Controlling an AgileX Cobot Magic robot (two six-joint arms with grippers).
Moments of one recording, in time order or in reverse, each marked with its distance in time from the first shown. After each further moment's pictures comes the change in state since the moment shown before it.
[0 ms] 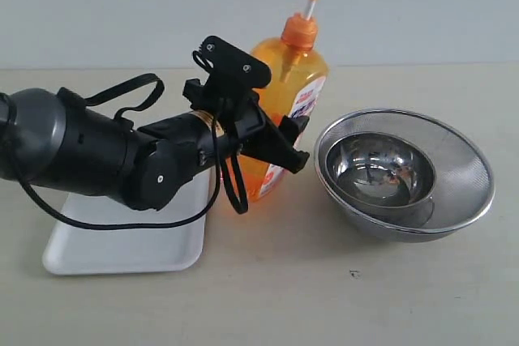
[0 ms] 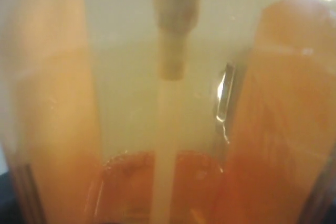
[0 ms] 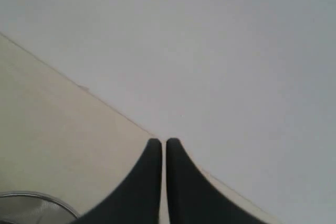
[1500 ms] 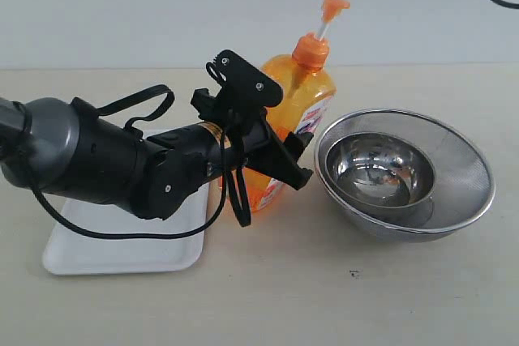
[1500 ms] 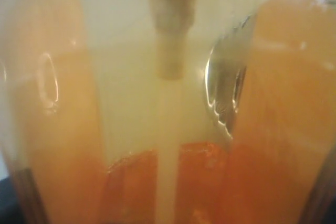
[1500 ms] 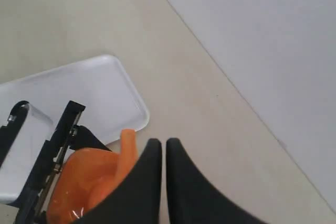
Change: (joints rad) left arm -0.016 0.027 0.000 0.000 0.011 0.036; right arm 0.002 0.403 -0.449 0.748 0.650 -0.651
